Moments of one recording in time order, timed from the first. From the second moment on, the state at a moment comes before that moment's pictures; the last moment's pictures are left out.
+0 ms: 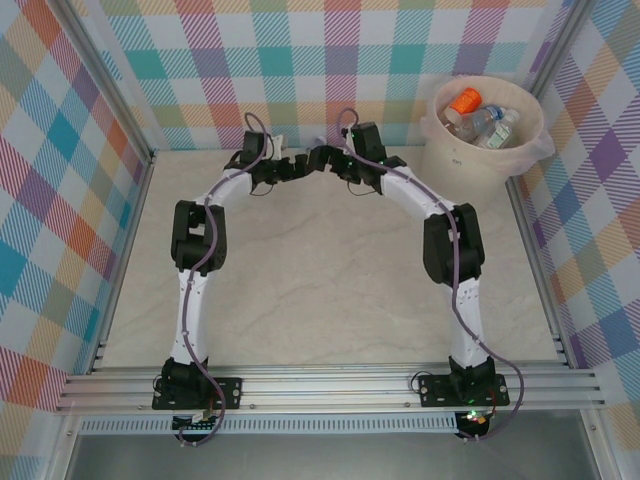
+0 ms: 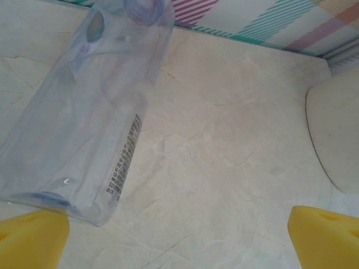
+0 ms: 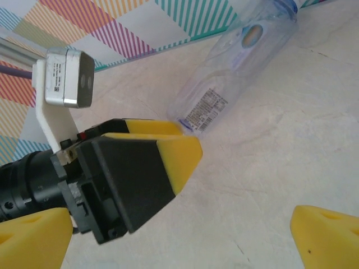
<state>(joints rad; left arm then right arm) -0.20 2.45 2.04 -0.27 0.54 -0.38 0.44 2.22 1.90 -0.28 -0.33 0.60</state>
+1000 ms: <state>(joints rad) -0.21 2.37 2.05 -0.47 0.12 -0.12 0.43 2.01 1.67 -0.24 -0.23 0.57</state>
